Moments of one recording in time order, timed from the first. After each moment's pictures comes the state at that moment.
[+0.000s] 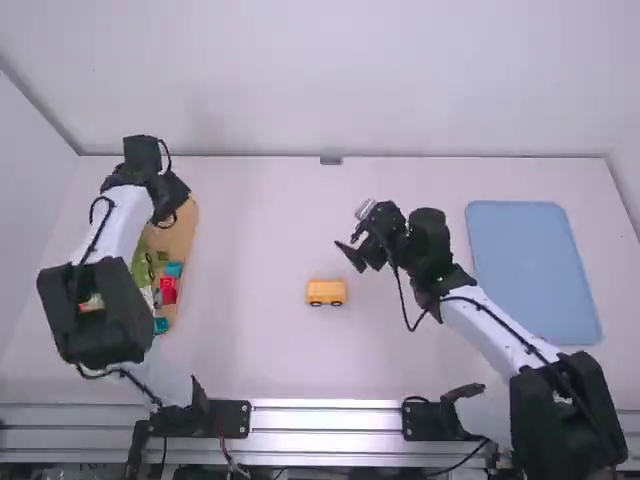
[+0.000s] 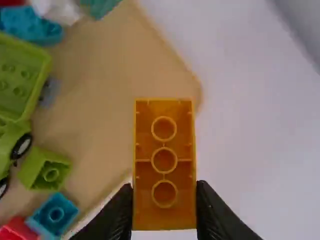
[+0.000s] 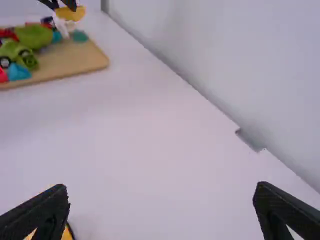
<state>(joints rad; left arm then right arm) 0.22 1.71 1.36 -0.59 -0.05 -0.57 0.33 1.37 0.65 0.36 -0.52 -0.36</state>
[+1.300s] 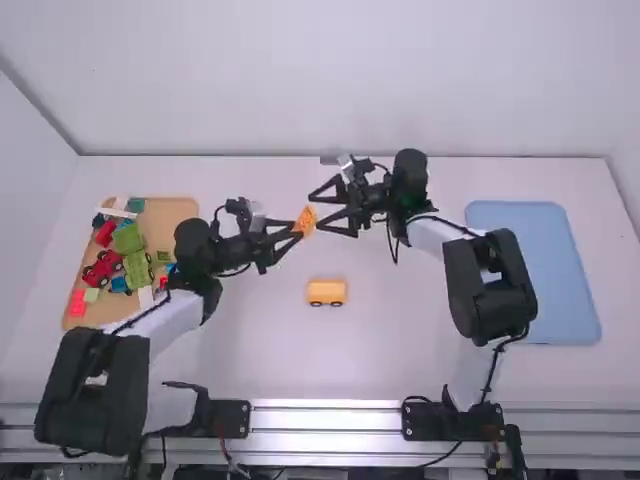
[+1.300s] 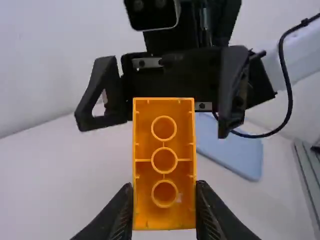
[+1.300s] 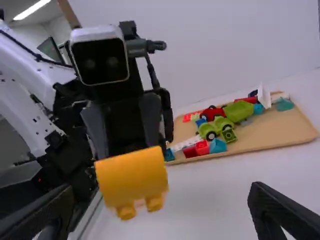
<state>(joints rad) -0.09 1.39 0.50 0.85 0.98 -0.21 0.28 1.98 1.17 0.85 -1.56 0.37</state>
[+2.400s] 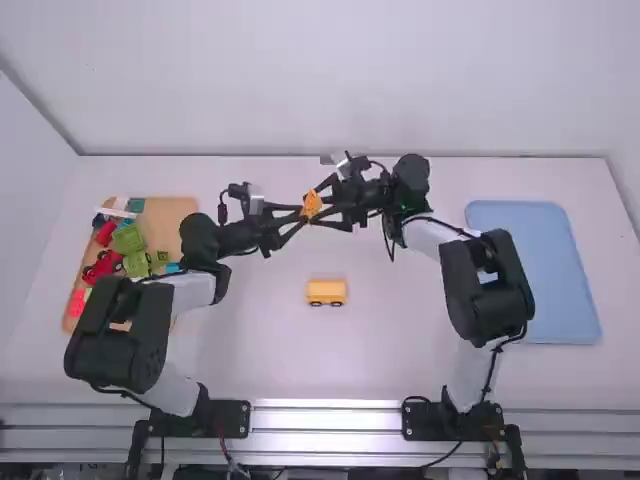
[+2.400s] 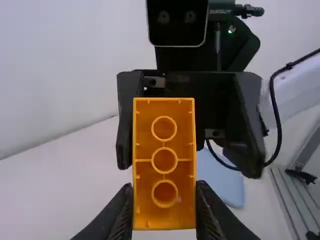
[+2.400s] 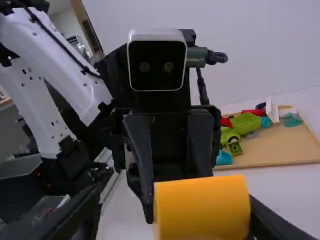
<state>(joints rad) -0.09 1.63 0.60 1.26 1.06 -0.48 0.31 1.98 1.17 1.10 -1.55 0.57</state>
